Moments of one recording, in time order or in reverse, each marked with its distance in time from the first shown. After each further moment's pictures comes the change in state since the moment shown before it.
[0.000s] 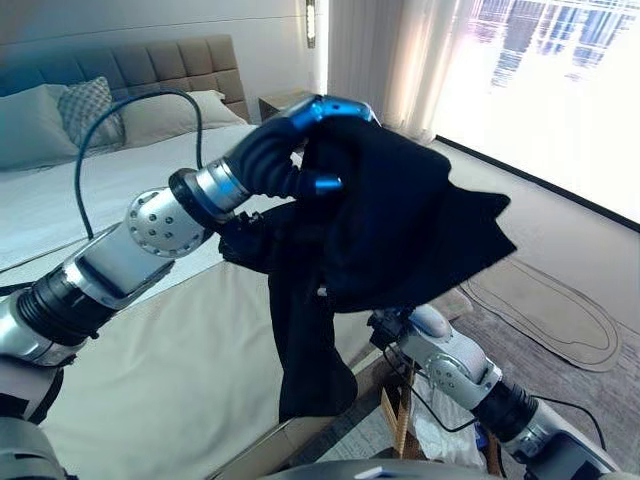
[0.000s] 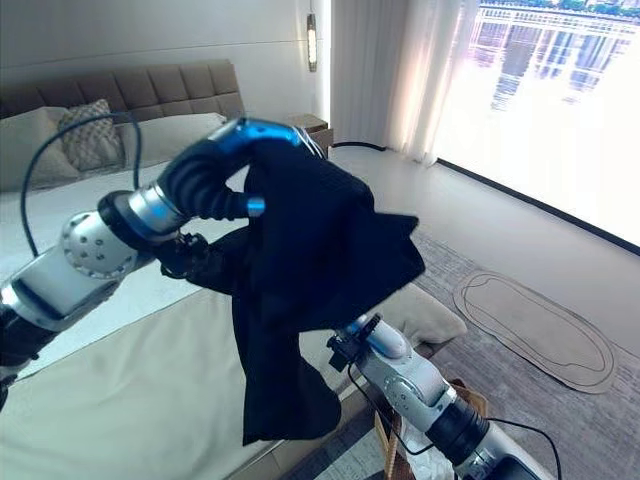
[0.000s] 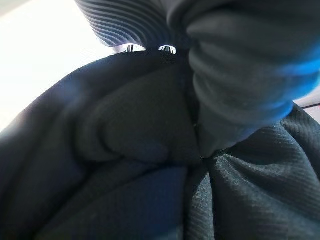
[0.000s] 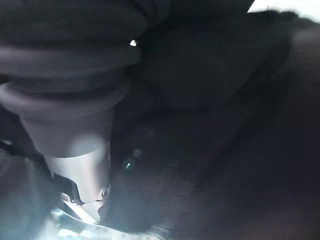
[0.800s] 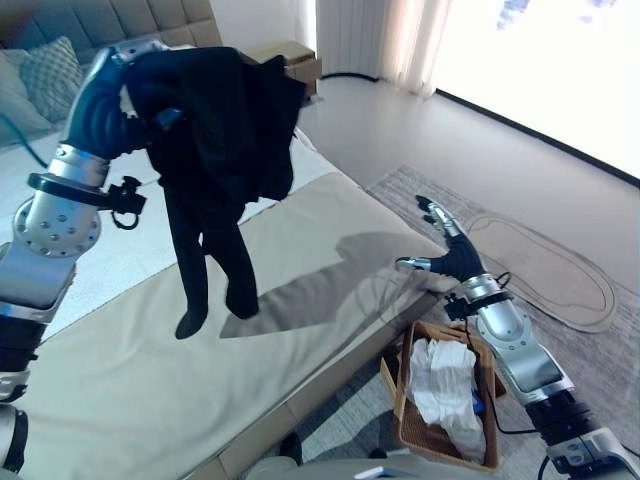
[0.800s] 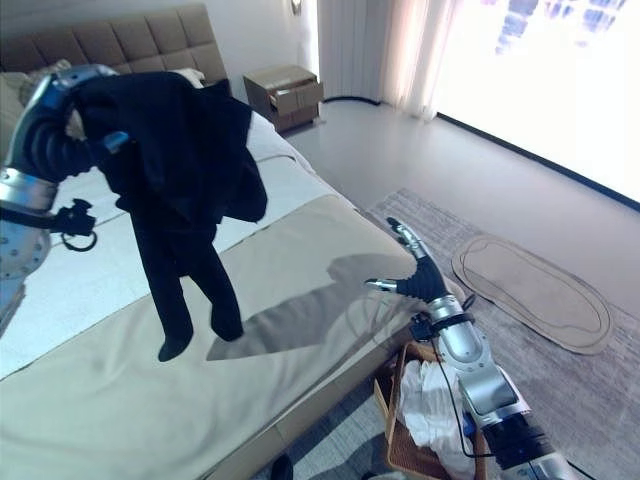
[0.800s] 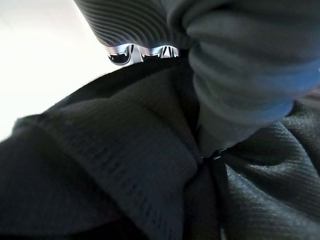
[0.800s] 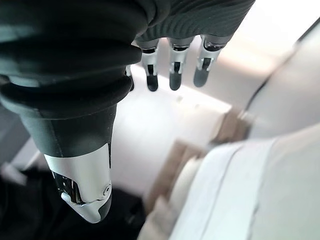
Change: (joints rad) left arm 0.331 0.049 0.511 0.243 0.292 -0.030 0.201; right arm 0.181 -0.087 -0.415 0.127 -0.775 -0.166 -0.234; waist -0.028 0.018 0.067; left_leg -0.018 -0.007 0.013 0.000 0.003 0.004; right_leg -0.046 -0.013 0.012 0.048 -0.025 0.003
